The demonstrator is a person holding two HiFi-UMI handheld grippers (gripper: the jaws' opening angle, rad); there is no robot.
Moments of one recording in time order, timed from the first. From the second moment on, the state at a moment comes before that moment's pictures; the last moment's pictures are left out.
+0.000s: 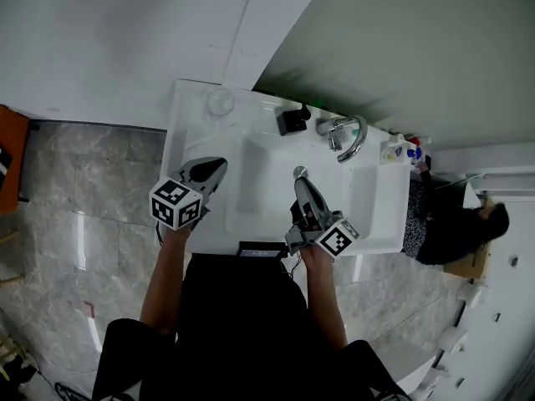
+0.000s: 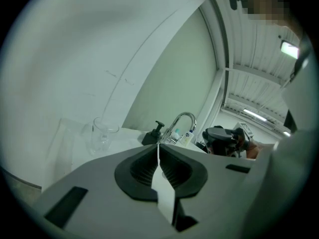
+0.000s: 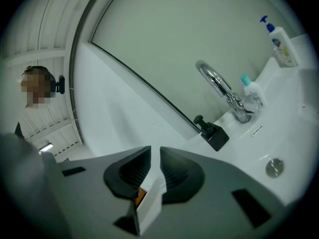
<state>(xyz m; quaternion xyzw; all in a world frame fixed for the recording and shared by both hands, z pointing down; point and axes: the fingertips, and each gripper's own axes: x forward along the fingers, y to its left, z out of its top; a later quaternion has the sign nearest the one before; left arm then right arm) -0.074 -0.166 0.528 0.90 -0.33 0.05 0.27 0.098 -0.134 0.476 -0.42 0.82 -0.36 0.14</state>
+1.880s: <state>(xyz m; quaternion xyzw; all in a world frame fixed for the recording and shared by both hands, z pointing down) -0.047 -0.271 0.686 0.75 -0.31 0.59 0.03 0.174 -0.138 0.512 -0.44 0.79 -0.39 0.18</state>
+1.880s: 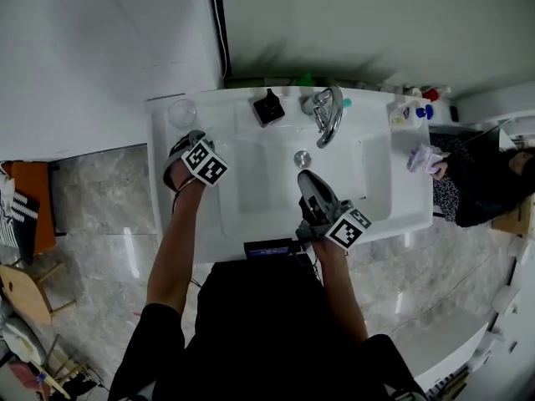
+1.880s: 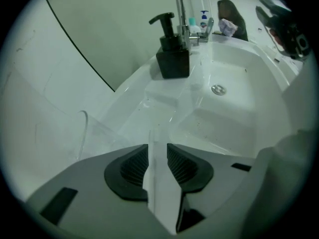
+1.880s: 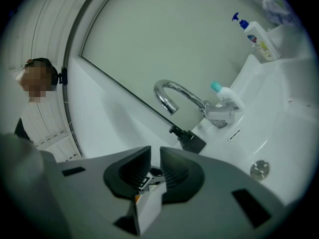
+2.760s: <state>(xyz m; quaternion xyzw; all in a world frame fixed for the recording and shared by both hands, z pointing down) -0.038 -0.258 0.691 0.76 -0.30 0.57 0.08 0.185 -0.132 0.508 -0.44 0.79 -0.39 0.19</state>
